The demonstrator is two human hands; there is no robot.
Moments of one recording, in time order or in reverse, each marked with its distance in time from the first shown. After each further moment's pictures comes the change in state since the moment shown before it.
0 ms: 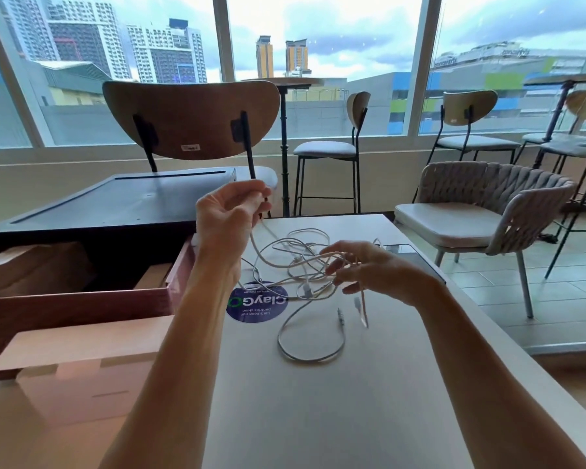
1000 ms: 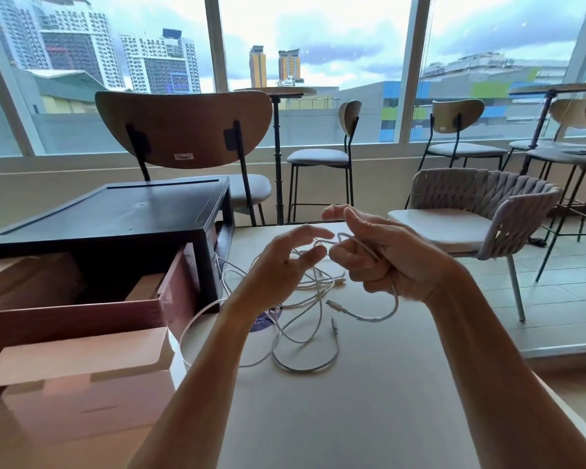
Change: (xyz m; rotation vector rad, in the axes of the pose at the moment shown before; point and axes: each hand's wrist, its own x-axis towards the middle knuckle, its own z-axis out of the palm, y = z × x) left_hand -0.012 -0.053 0.024 0.466 -0.626 0.250; right_hand -0.041 -0.047 -0.014 0.587 -0.342 -0.214
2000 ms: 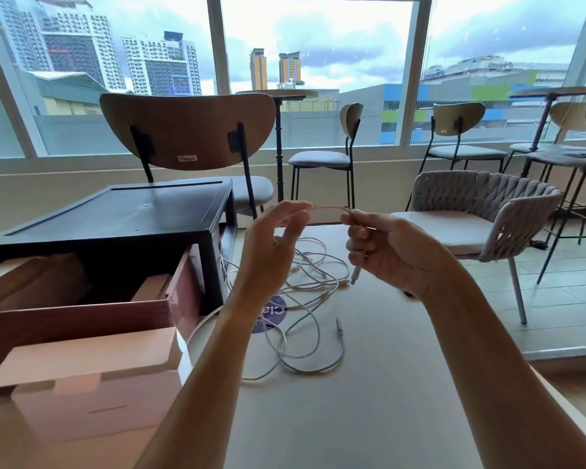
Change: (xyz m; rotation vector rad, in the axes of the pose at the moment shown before) left_hand 0.003 0.015 -0.013 0.041 0.400 0.067; right_hand 0.022 0.009 -0.012 0.247 0.406 -0.079
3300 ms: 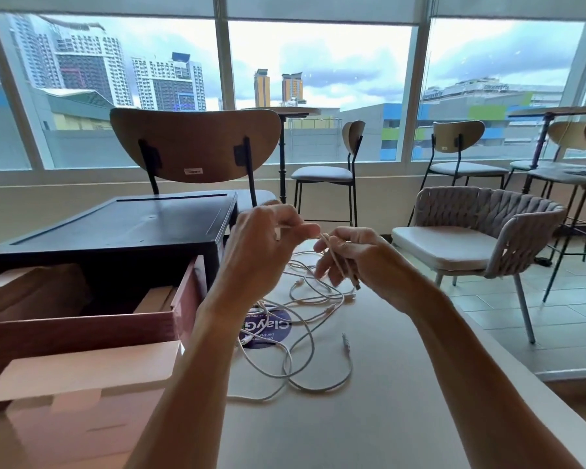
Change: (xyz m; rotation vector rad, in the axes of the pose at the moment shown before) left_hand 0.011 0.024 -0.033 0.282 -0.082 0.080; right_hand 0.009 0.017 0.027 -0.712 -0.028 -0.175
